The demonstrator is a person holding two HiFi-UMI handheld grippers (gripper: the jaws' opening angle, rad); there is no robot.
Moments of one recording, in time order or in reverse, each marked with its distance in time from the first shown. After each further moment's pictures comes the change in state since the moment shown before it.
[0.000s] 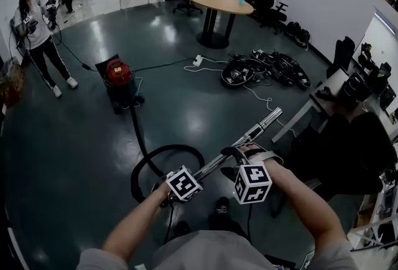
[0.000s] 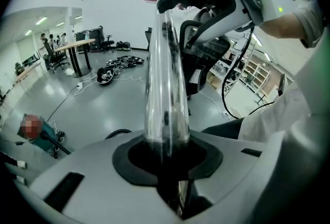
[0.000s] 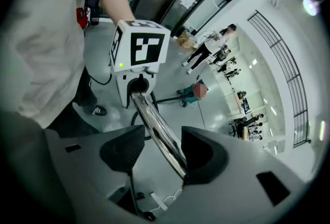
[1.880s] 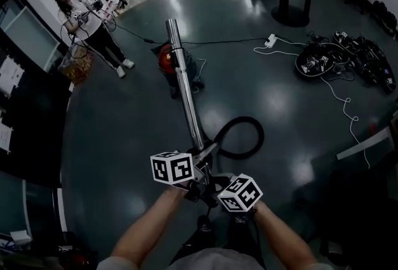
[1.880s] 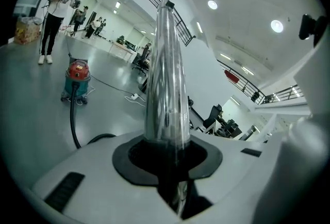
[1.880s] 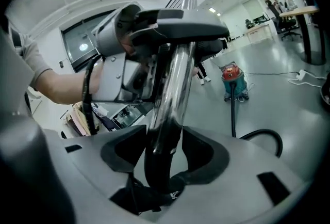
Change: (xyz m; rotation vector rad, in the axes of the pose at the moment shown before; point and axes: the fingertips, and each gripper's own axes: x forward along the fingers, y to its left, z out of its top) left arm -0.018 0.249 0.188 -0.925 -0.691 0.348; right arm 0.159 -0.056 -0.037 0.925 -0.692 0.757
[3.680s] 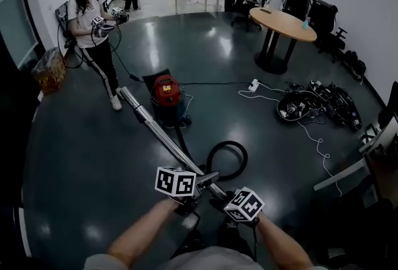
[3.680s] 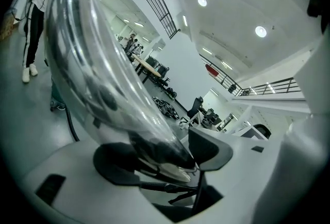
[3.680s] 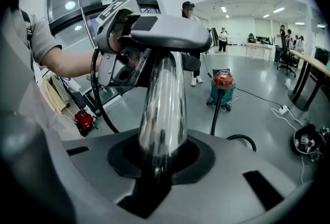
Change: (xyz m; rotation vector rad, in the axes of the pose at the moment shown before) left arm -0.102 0.147 0.081 0.088 0.118 -0.225; right arm 0.140 -0.018 0.101 -0.175 0.219 -0.290
